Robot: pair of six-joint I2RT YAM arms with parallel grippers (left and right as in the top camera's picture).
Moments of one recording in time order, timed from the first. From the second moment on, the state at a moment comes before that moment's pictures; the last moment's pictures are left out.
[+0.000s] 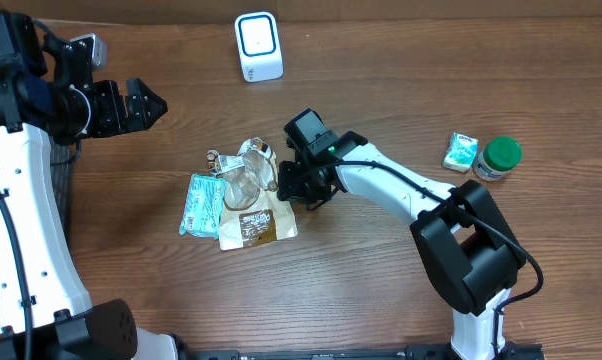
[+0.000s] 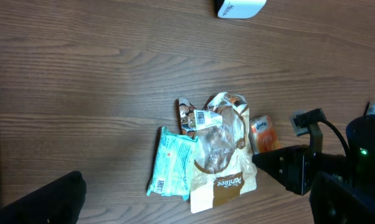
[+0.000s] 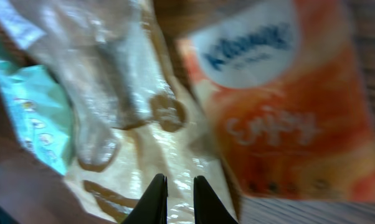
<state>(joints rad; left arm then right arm) 0.26 1.66 1.94 -1.42 0.36 0.06 0.64 2.03 1.40 -0.62 -0.36 0.67</state>
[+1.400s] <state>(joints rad) 0.26 1.66 1.94 -1.42 0.36 0.06 0.59 2.12 1.52 -0.70 -0.36 0.66</state>
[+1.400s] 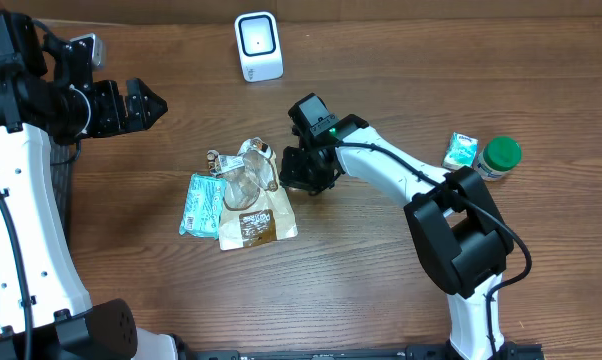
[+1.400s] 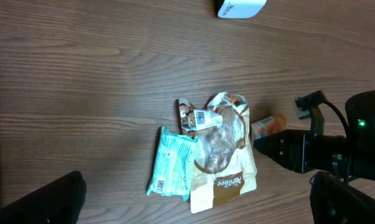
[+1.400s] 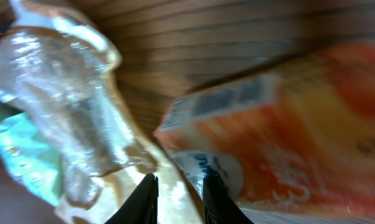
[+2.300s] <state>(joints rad) 0.26 1.66 1.94 -1.42 0.36 0.06 0.39 2.12 1.75 -1.09 -0.11 0.13</state>
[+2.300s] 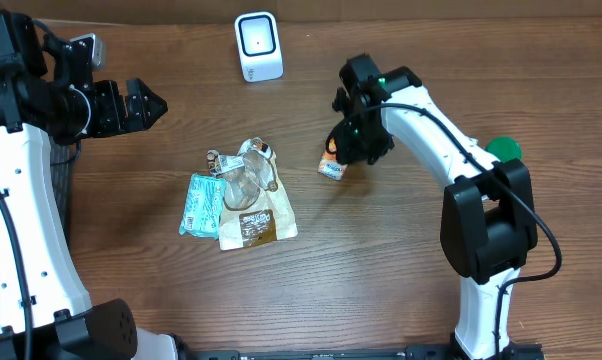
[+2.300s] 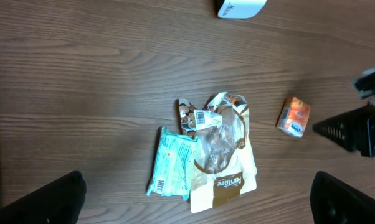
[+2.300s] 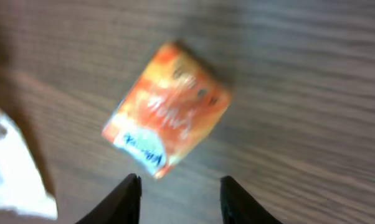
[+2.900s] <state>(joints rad) 0.26 1.66 1.94 -1.42 0.36 0.06 0.39 2.12 1.65 -0.90 0.17 0.53</state>
